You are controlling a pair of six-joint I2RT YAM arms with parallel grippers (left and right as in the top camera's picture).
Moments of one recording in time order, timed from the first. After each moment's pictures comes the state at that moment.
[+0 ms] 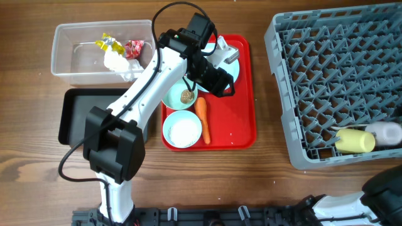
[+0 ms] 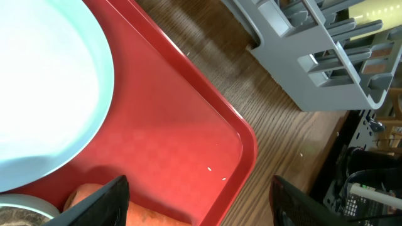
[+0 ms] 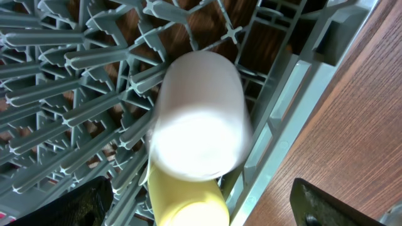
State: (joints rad) left arm -0.50 2.03 1.81 -1.07 0.56 0.18; right arm -0.94 1.71 1.53 -1.27 -0.14 0.21
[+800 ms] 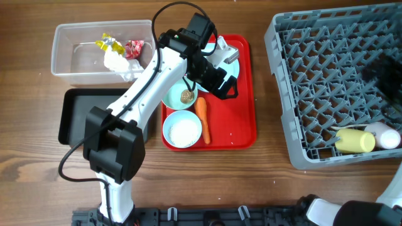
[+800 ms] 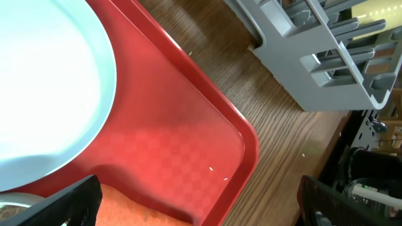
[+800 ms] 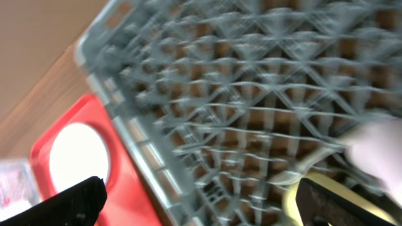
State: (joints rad) left arm -0.50 2.03 1.81 -1.07 0.55 0.18; right arm -0.56 1.43 1.53 -1.14 -0.33 0.17
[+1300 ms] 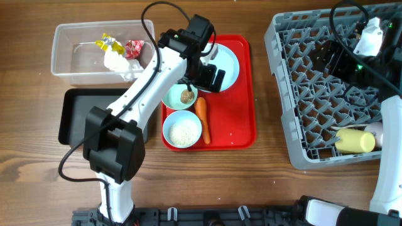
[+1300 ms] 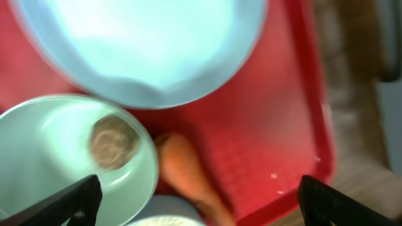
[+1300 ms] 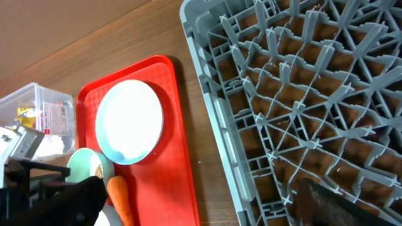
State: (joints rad) left arm -0.50 2.03 1.81 -1.12 0.17 -0.18; right arm -0.25 1.43 1.53 -1.06 -0.37 0.15
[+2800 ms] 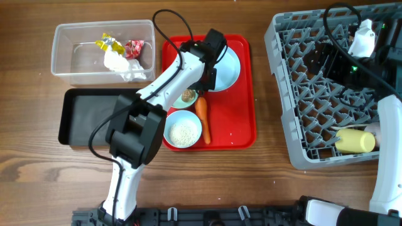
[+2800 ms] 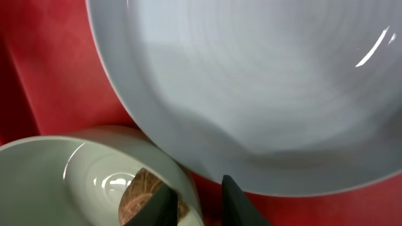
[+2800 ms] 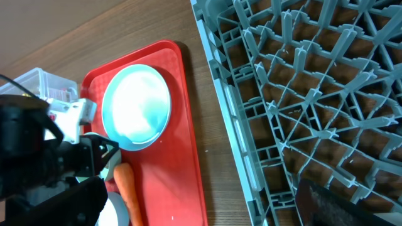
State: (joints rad) left arm -0.55 2.23 1.80 -1.00 -0.14 -0.41; right arm -0.22 1.43 1.53 -1.09 -0.38 0.15
